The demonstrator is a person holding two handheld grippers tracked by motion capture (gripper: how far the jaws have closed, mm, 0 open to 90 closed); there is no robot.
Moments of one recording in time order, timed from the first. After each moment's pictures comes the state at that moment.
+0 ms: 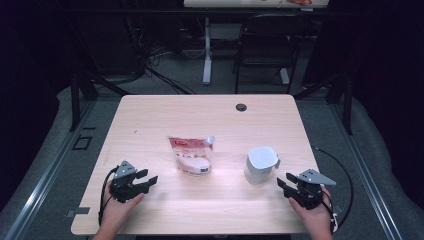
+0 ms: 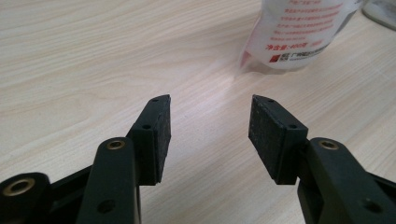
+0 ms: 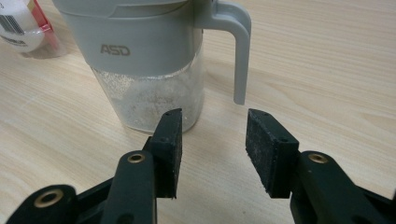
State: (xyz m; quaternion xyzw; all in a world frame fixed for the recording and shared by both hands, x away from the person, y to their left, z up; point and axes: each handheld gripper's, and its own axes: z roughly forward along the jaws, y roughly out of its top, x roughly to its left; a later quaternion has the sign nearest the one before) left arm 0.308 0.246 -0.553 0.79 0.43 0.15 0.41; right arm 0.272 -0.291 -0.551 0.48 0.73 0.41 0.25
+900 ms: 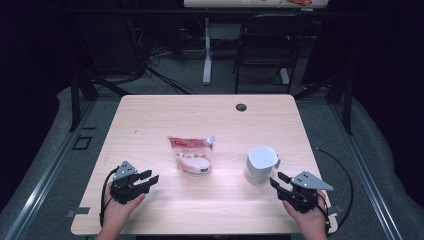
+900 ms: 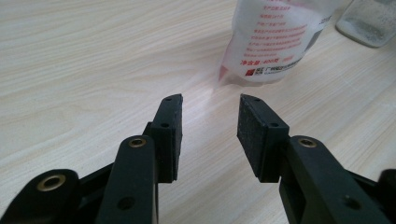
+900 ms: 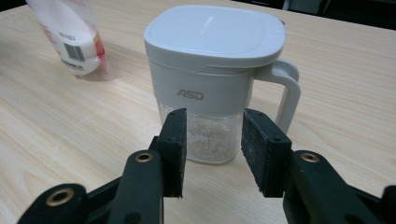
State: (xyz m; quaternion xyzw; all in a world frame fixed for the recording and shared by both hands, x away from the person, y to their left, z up) left arm 0.300 0.237 -0.543 0.78 0.42 0.15 0.43; right arm 0.258 -0.267 -0.533 0.43 0.74 0.45 0.26
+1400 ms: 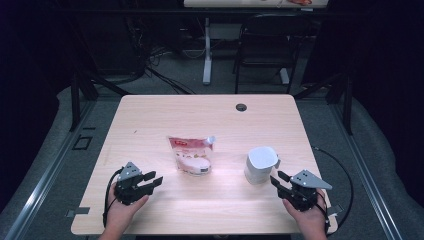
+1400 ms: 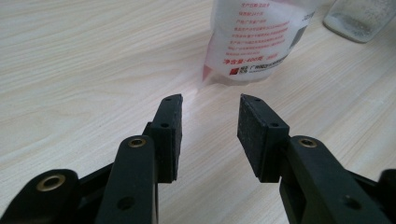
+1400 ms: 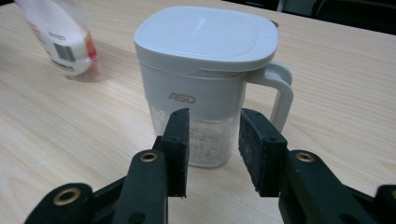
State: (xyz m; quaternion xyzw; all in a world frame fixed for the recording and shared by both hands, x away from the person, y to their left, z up) left arm 0.299 0.228 -0.544 0.79 0.41 0.14 0.43; right arm 0.262 -0.267 -0.533 0.44 0.74 0.44 0.27
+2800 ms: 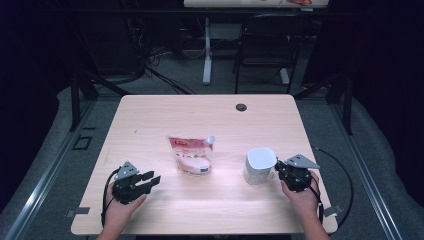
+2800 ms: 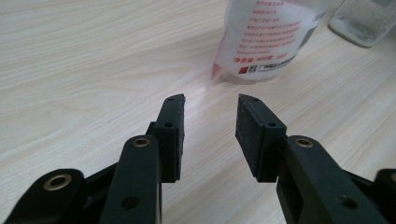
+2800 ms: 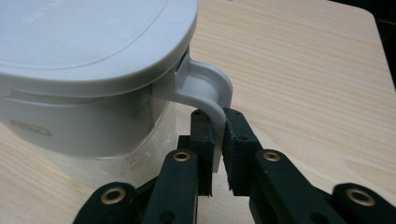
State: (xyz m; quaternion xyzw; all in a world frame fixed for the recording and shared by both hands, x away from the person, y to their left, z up) left arm 0.301 0.236 -0.546 0.79 0.42 0.14 0.43; right arm 0.314 -0.268 -0.544 0.48 0.74 0.37 0.29
